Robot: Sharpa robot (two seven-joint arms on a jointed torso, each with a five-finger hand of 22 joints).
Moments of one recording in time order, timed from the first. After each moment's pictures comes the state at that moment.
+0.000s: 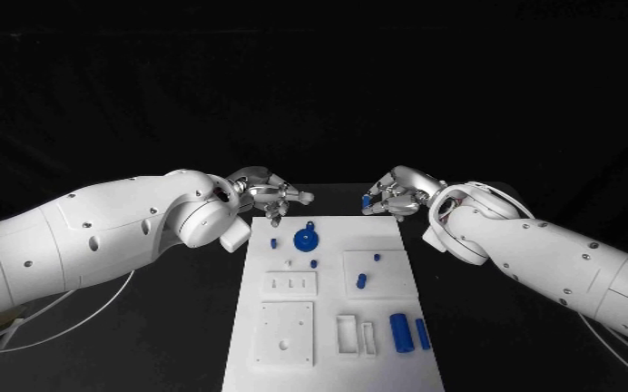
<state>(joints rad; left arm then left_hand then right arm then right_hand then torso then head) 1.47 -0.70 -0.16 1.36 -0.41 -0.11 -0.16 1.20 0.01 0.00 0.02 0.07 1.15 0.05 0.07 0.19 1.38 -0.06 0.74 0.64 1.31 -0.10 1.17 0.71 0.05 1.06 -0.12 1.03 0.68 1.13 -0.68 0.23 1.25 -1.34 -0.20 -0.01 1.22 0.04 0.17 -0.24 0.22 1.17 0.06 0.06 0.07 1.27 -0.03 0.96 1.02 1.46 -0.09 1.09 1.16 0.09 1.47 -0.10 0.32 1.31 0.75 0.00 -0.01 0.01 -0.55</state>
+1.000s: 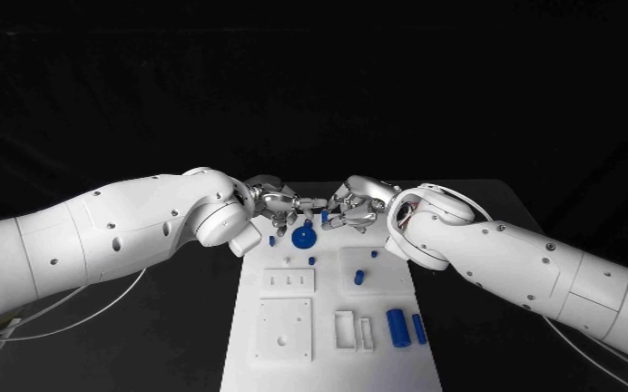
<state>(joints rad) 1.47 -0.64 -0.17 1.35 -0.49 -0.09 -0.31 1.08 -0.16 0.10 0.28 0.09 1.06 0.02 0.23 0.88 1.33 -0.06 0.82 0.73 1.31 -0.11 1.21 0.77 0.05 1.03 -0.12 1.07 0.72 1.14 -0.59 0.19 1.35 -1.38 -0.14 -0.10 1.22 0.04 0.19 -0.22 0.22 1.17 0.07 0.06 0.07 1.27 -0.03 0.96 1.02 1.46 -0.09 1.09 1.16 0.09 1.47 -0.10 0.32 1.31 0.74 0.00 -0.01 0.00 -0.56</state>
